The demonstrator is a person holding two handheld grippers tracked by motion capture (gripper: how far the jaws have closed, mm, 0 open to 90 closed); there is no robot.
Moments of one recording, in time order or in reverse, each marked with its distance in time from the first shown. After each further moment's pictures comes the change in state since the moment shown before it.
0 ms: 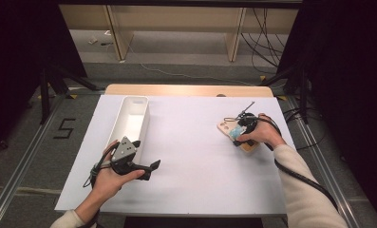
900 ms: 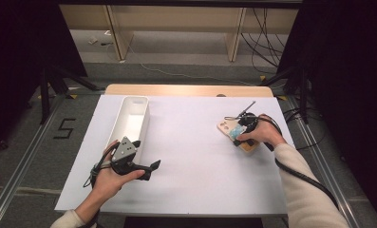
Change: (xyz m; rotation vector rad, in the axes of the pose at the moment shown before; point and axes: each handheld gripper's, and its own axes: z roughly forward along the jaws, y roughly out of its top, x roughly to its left) left arm 0.000 0.000 0.000 0.000 0.000 0.002; right arm -0.001 -0.001 0.000 0.004 0.017 0.042
